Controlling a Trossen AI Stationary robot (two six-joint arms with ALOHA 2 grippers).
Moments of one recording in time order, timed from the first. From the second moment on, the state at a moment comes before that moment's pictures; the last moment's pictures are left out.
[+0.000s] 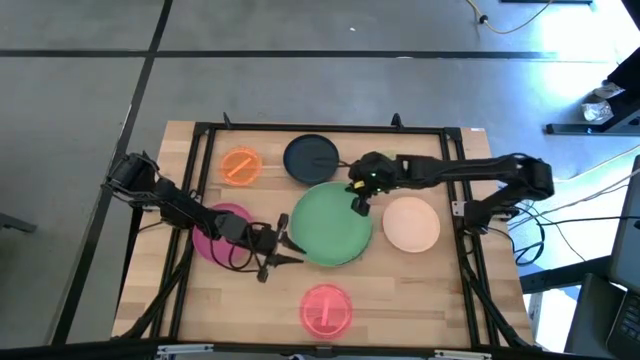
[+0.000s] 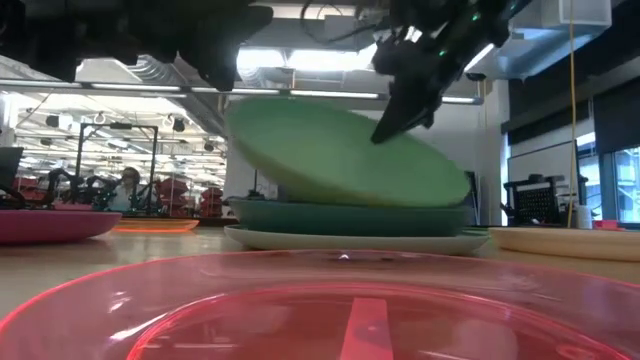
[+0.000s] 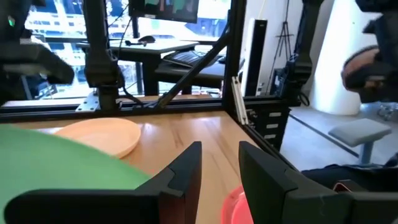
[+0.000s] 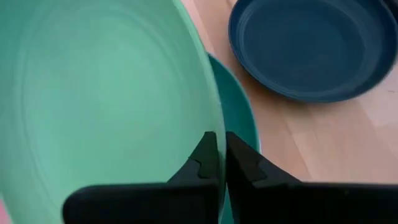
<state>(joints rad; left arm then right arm) -0.36 1.52 0.44 1.07 -0.11 -0.07 -0.15 1.49 1.03 -0.37 0.01 0.15</state>
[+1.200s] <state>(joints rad) -0.46 1.60 0.44 0.95 -0.31 -0.15 -0.09 1.59 1.03 -0.35 0.12 0.06</state>
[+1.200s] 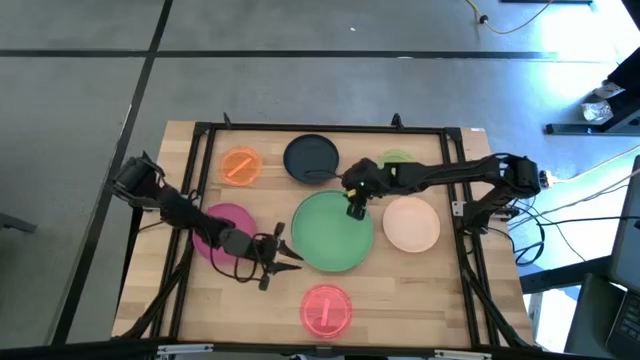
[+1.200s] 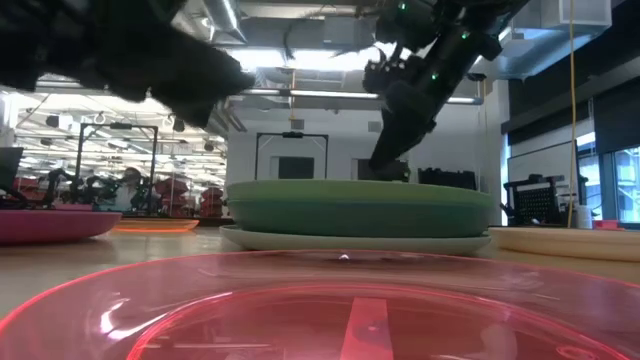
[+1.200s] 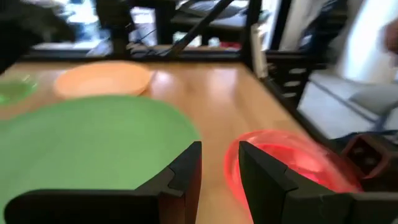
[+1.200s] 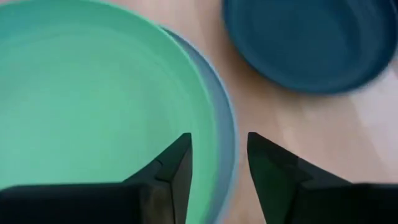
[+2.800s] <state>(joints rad) -0.48 1.46 0.91 -0.91 -0.21 -1.23 0.29 1.35 0.82 0.02 0.12 -0.13</state>
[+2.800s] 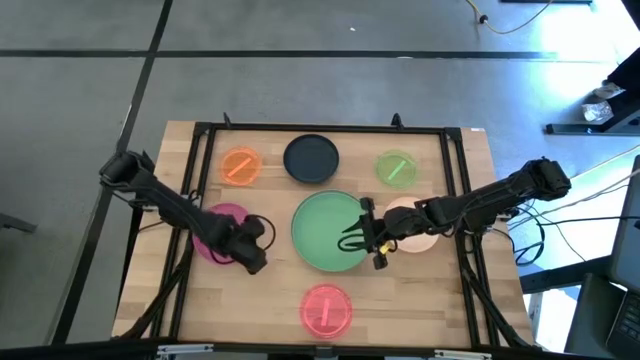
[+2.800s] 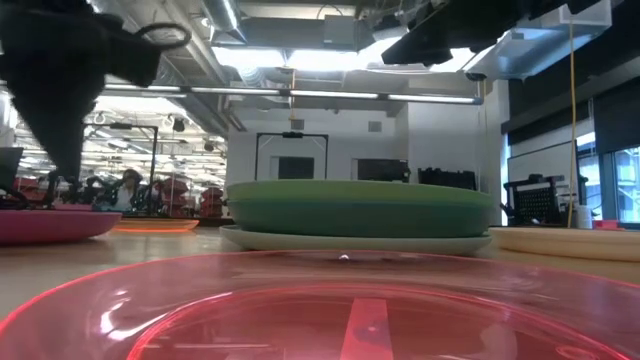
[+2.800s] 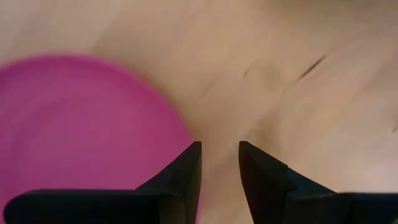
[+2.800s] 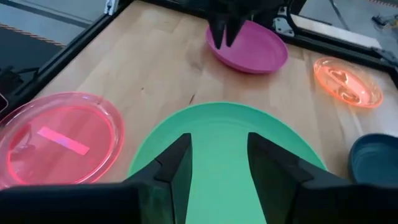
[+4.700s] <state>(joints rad) -0.52 1.66 0.91 -0.98 -0.25 -1.09 0.29 1.35 0.82 0.11 0.22 -0.14</state>
